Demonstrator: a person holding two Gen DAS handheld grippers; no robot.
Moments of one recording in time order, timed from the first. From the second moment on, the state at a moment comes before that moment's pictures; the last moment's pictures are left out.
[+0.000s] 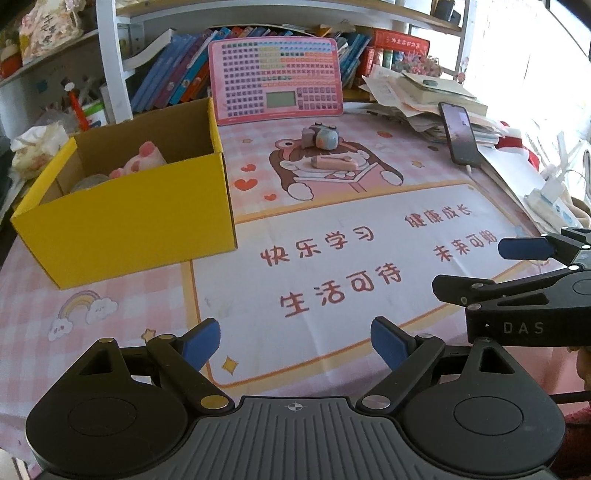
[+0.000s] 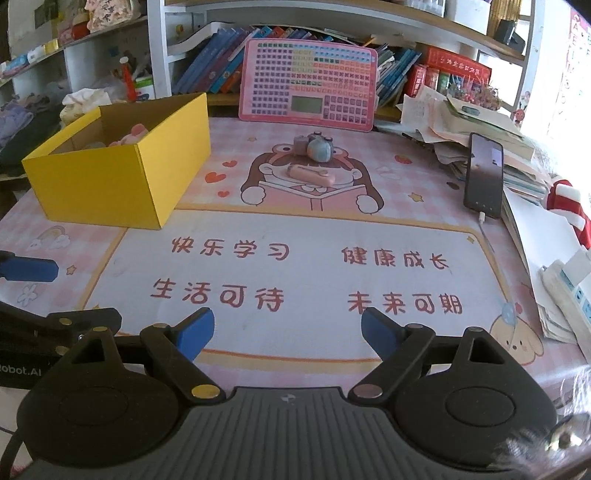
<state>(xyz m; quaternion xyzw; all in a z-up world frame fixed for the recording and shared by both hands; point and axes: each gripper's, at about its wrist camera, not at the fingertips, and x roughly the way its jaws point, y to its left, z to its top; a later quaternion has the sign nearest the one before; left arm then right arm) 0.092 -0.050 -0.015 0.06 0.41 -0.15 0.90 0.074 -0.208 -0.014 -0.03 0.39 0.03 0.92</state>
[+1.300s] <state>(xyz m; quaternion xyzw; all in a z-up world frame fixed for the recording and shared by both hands) 0.249 -0.158 -0.017 0.09 0.39 -0.14 0.91 0.237 -0.326 -0.002 0.04 0.35 0.02 0.93</state>
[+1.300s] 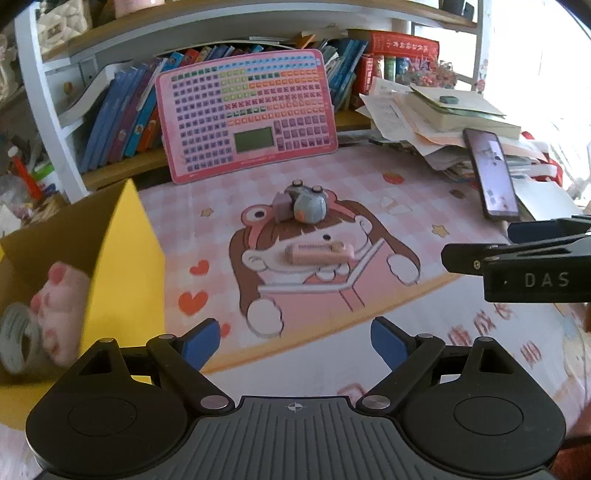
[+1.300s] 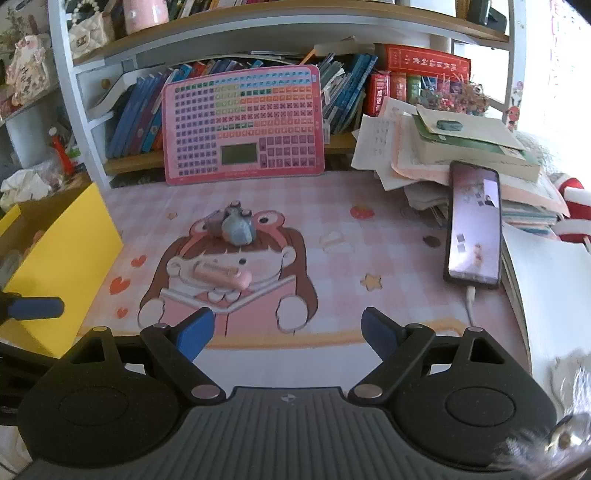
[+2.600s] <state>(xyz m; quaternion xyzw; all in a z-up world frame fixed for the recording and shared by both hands) 0.366 -0.216 -0.096 0.06 0.39 -0.12 0.91 0.424 -0.311 -0.045 -0.01 0.39 0.19 0.90</state>
